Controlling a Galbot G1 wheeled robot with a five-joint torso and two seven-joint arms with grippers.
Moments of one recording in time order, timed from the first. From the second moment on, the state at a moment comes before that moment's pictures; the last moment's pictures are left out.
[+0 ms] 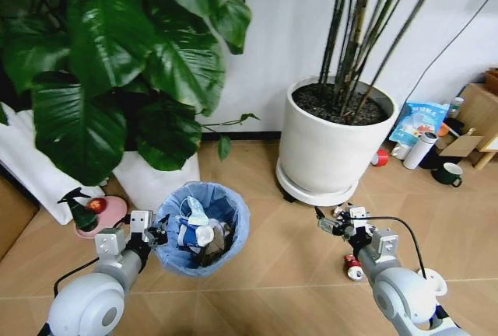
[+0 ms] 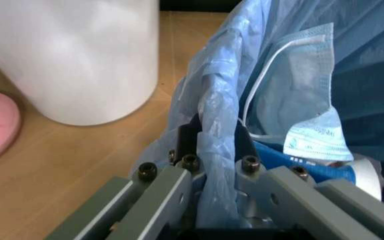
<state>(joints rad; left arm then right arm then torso) 1.51 -1.01 -0.52 -2.26 -0.73 0.60 -0.33 -1.48 1.12 0.51 2.01 0.42 -0.30 0.09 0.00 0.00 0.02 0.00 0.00</state>
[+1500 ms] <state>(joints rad) 1.50 -1.00 -0.51 -2.24 -0.73 0.60 -0.32 -1.40 1.28 0.41 1.61 0.58 -0.45 0.22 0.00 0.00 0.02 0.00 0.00</state>
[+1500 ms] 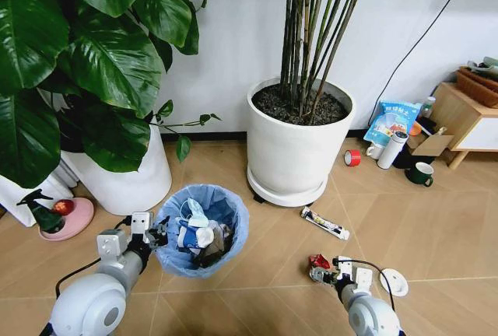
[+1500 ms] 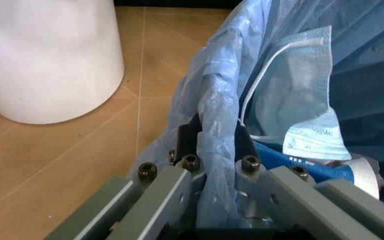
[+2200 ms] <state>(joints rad) 1.50 -1.00 -0.51 -2.24 -0.73 0.60 -0.32 -1.30 1.32 0.36 1.48 0.62 -0.47 0.24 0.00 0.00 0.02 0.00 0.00</state>
